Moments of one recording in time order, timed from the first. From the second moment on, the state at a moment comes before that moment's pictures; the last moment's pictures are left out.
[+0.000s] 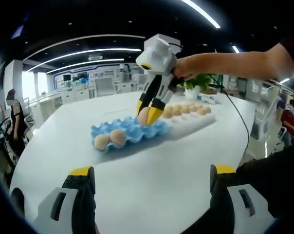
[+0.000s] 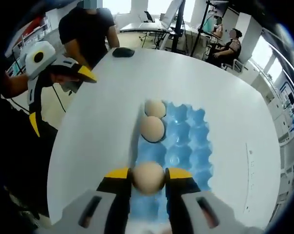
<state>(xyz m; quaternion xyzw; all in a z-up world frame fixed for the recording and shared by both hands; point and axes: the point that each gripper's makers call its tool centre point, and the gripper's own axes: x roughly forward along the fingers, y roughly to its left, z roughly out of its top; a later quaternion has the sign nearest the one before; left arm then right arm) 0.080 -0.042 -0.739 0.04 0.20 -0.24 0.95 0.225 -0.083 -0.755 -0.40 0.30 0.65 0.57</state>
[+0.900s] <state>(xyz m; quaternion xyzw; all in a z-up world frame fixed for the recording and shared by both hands) 0.078 -0.041 -0.742 0.05 0.21 -0.26 0.94 0.226 -0.060 -0.787 -0.41 0.34 0.62 0.57</state>
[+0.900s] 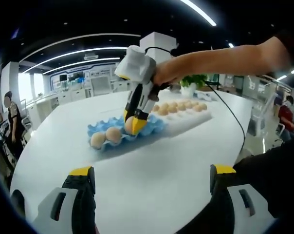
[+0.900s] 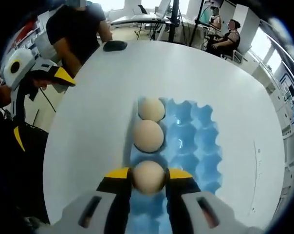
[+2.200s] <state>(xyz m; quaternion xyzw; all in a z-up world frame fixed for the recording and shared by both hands) 0.080 -0.051 -0.742 0.06 0.21 -0.26 0.94 0.229 -0.075 -0.753 -0.39 0.31 0.61 0.61</state>
